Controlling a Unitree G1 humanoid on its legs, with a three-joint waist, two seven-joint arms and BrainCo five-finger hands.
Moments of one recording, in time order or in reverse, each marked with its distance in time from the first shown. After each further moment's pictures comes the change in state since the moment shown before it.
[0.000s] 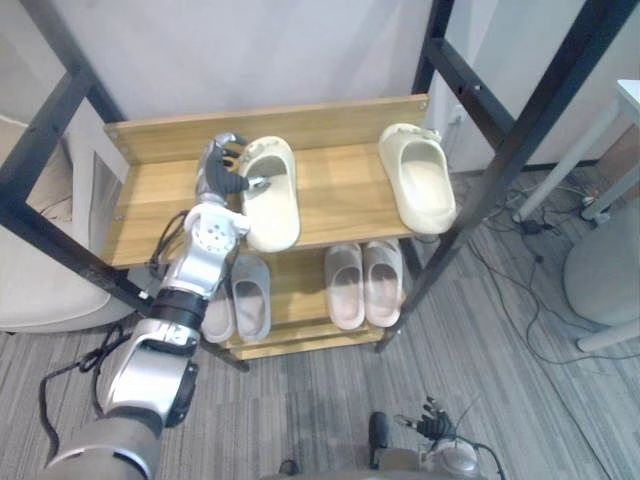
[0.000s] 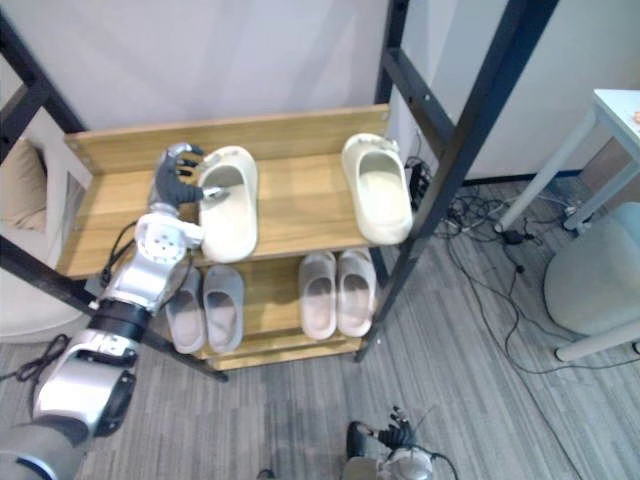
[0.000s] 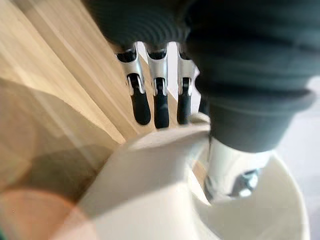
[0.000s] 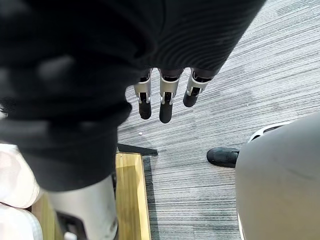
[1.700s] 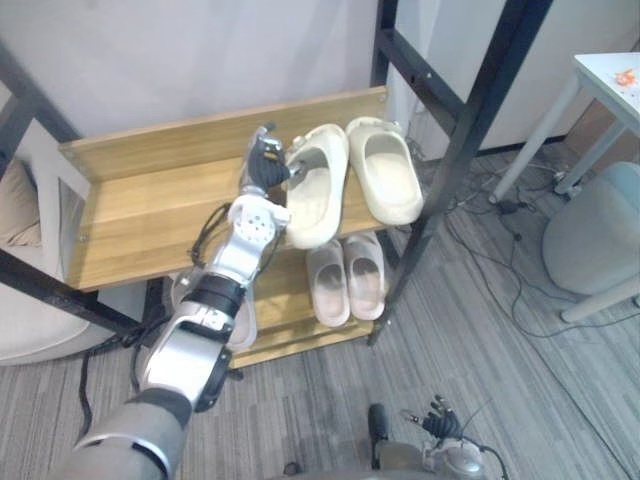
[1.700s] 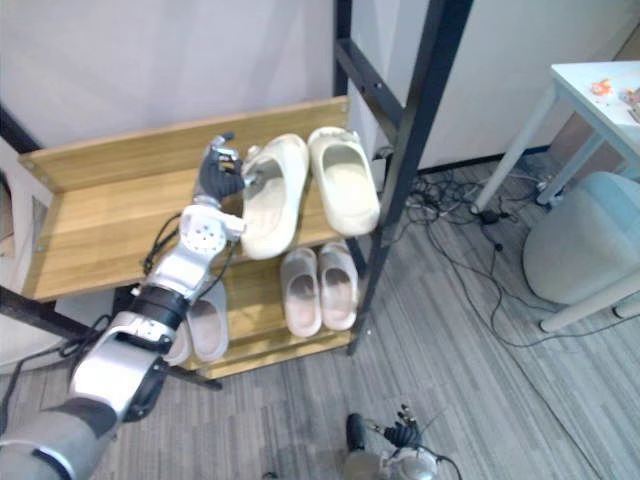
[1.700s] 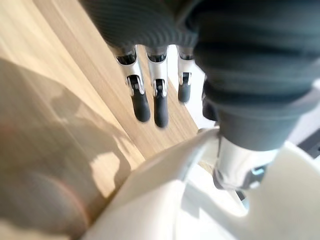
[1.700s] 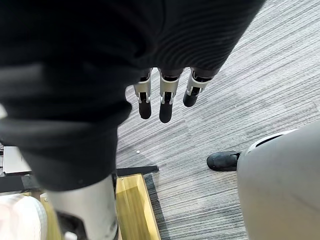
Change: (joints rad) left arm -0.100 -0.149 -0.044 0.098 -0.075 -0.008 0.024; right arm 0.002 0.021 -0.078 -0.019 0.004 -0.001 -0.007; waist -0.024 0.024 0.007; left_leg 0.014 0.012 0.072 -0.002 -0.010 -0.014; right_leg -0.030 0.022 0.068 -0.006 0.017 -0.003
